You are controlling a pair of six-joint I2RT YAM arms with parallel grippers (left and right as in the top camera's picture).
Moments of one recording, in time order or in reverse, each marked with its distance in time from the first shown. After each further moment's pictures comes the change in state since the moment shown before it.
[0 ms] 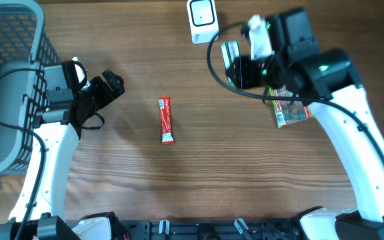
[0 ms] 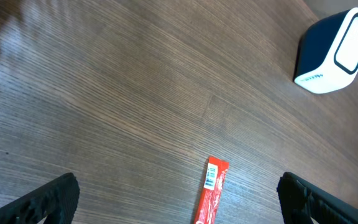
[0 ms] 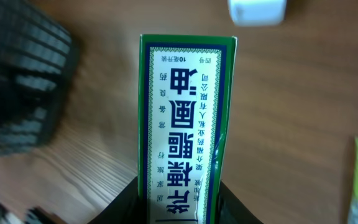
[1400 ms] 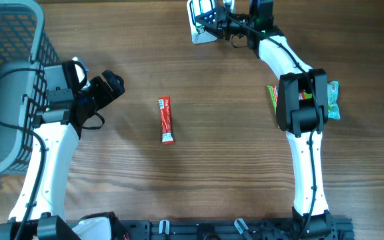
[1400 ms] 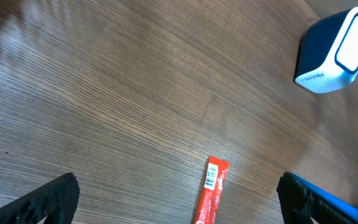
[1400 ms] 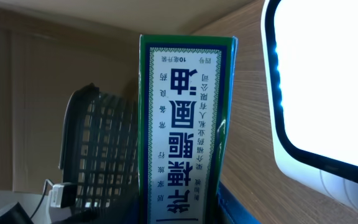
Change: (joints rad) left arm 0.000 0.002 0.000 0.000 0.000 0.000; right arm -0.206 1.078 0.367 1.257 -0.848 0.712
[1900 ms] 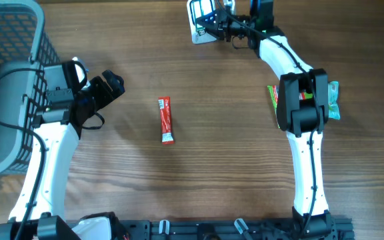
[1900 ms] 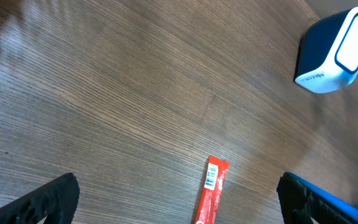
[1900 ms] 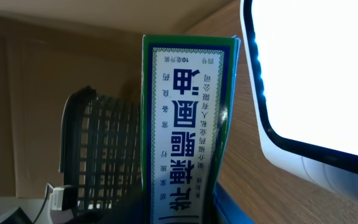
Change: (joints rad) left arm 0.000 0.000 0.000 0.000 0.000 0.000; right arm -0.004 0.000 0.000 -0.045 0.002 0.003
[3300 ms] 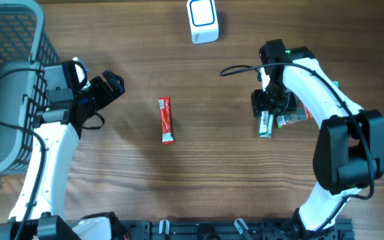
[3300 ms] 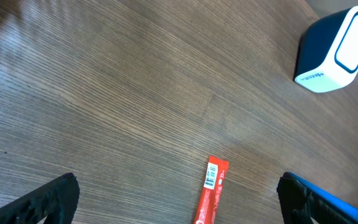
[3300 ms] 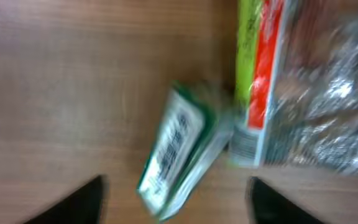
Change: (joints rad) left arm 0.000 0.001 -0.001 0.000 0.003 0.000; right arm 0.033 -0.708 -0.692 -1.248 1.180 -0.831
